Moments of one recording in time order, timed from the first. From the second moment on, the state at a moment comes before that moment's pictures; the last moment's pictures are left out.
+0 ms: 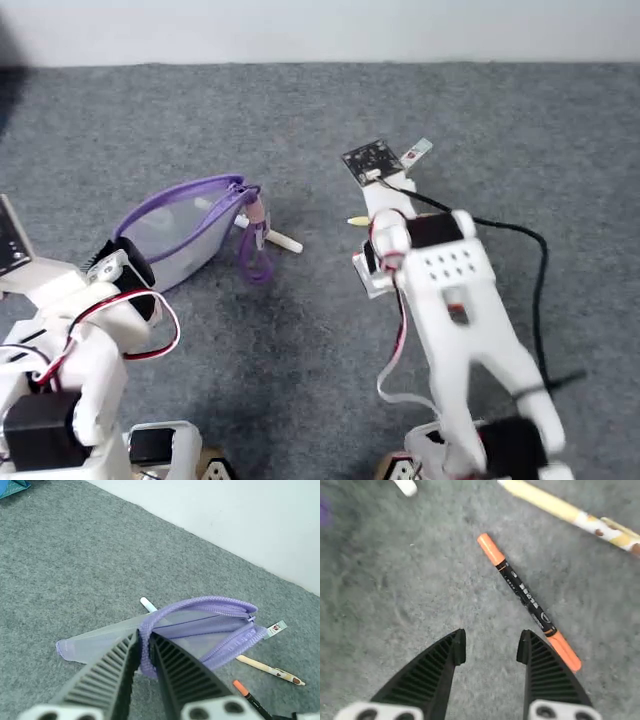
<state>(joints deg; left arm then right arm) -8.7 -63.3 26.9 85.7 27.7 -16.4 -13.2 23.7 74.5 10.0</state>
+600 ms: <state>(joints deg) -8.7 -63.3 27.0 85.7 27.7 -15.2 27.9 -2.8 73.4 10.1</state>
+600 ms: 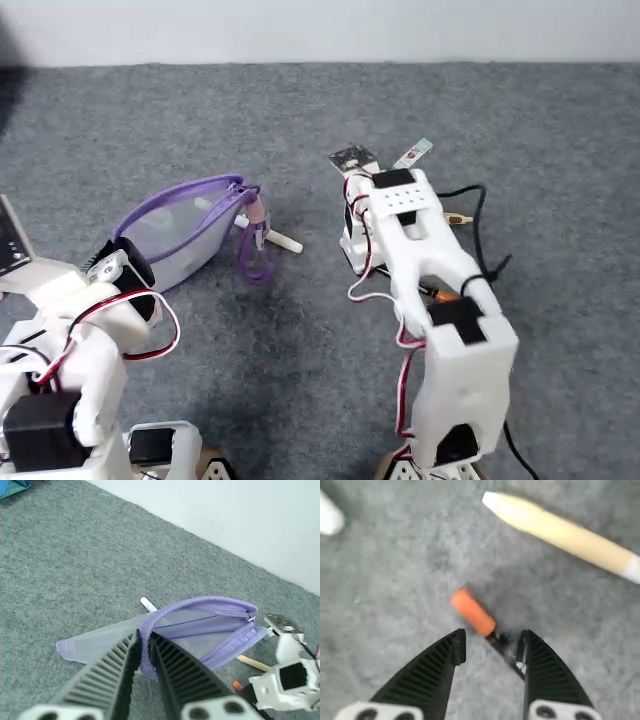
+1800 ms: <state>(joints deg) -8.7 -63.4 26.9 87.8 27.7 -16.6 -9.7 -8.7 98.2 6.9</state>
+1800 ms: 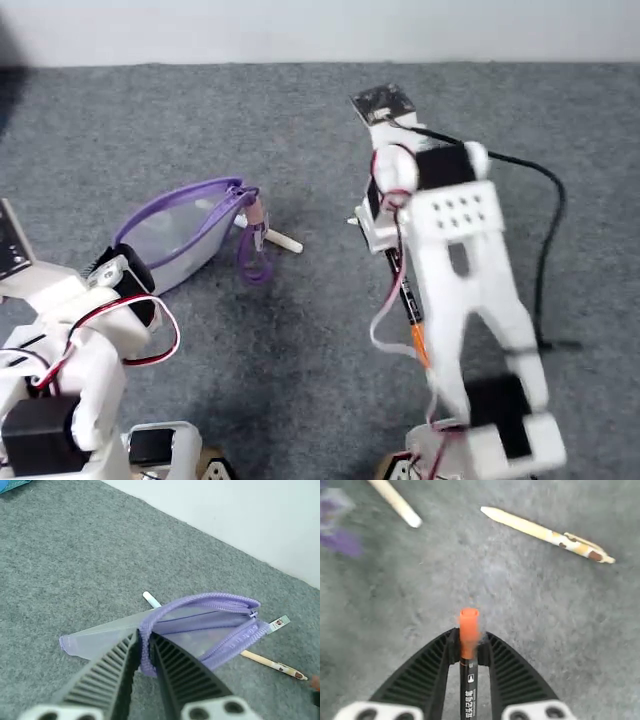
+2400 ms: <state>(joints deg) -8.7 -63.4 26.9 87.8 27.7 -40.9 -50.5 9.7 68.0 -14.3</state>
